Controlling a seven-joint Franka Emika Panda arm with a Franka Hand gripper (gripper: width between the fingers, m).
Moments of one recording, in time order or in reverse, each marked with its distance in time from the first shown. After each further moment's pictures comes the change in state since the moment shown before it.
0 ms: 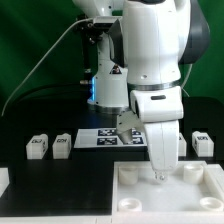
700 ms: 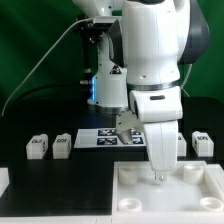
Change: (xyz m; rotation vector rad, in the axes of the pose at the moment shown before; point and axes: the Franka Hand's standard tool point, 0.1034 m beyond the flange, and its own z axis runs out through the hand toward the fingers) arm 0.000 0.000 -0.001 -0.002 -0.001 0.041
